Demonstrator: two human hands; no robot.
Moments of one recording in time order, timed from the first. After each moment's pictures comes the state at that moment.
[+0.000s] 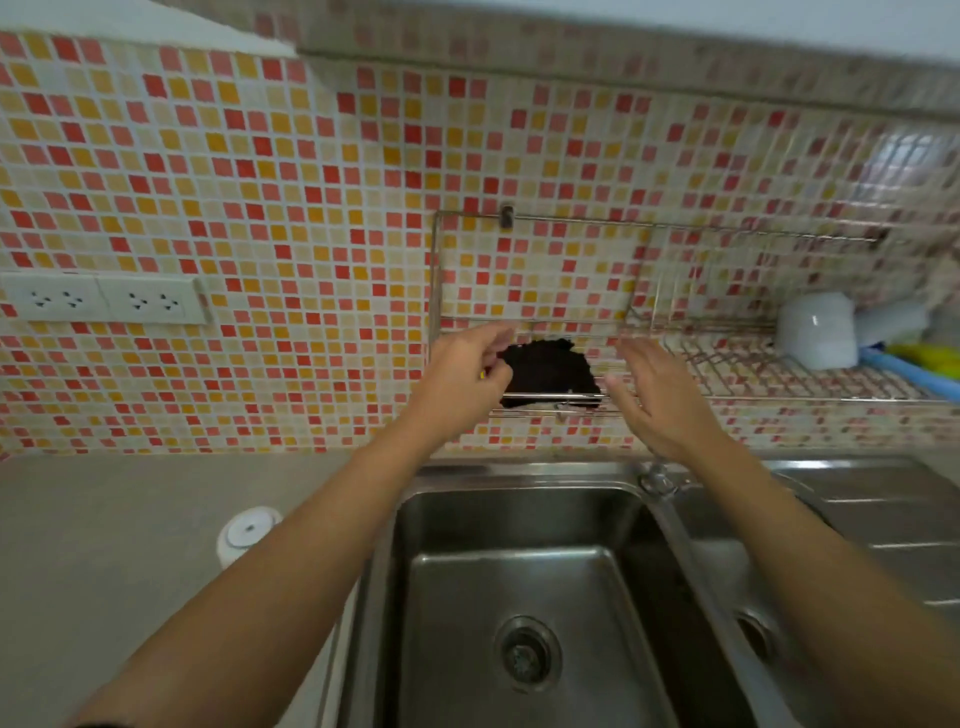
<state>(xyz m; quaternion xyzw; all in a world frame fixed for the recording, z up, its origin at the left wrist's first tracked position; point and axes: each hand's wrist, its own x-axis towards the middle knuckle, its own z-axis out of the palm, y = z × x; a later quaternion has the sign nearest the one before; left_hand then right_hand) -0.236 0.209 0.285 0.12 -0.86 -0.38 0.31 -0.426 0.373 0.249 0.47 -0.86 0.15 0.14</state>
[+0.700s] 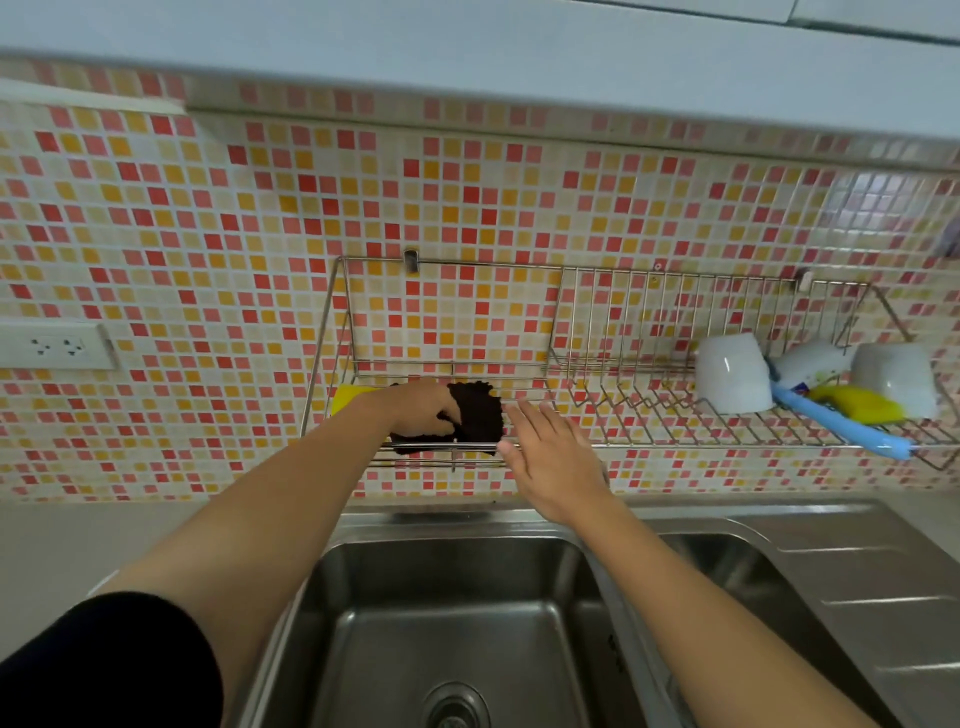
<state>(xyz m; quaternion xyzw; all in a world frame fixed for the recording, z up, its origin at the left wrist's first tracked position) -0.379 0.177 0.269 0.10 -0.99 -0.07 -0.07 -0.458 0.380 0.225 0.50 -0.85 0.11 0.10</state>
